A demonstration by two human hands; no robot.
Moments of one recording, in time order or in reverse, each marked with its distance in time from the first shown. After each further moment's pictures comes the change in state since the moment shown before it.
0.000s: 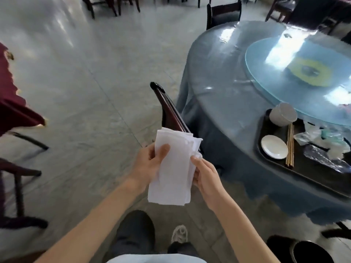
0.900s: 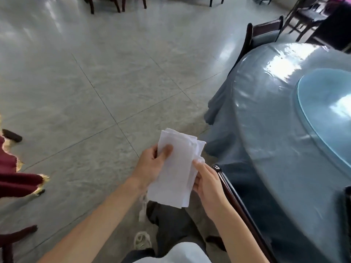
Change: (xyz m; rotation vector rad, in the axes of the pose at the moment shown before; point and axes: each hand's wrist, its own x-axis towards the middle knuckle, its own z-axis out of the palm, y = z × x) left_hand 0.410 0.107 -0.278 -0.007 0.012 -0.140; right_hand 0.379 -0.150 0.285 0.003 0.079 0.015
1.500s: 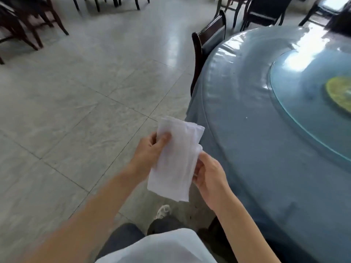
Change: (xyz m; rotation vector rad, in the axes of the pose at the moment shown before) left_hand 0.398 0.195 0.086 0.154 -0.363 0.060; right_hand 0.317 -0.197 -0.023 0.369 0.269 -0.093
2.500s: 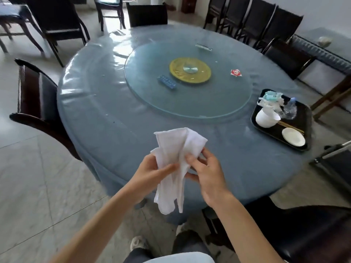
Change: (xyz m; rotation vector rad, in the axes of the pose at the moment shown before) left_hand 0.241 0.114 0.188 0.194 -1.318 0.072; right_hand 0.107 -0.148 -0.055 0.316 0.931 -0.483
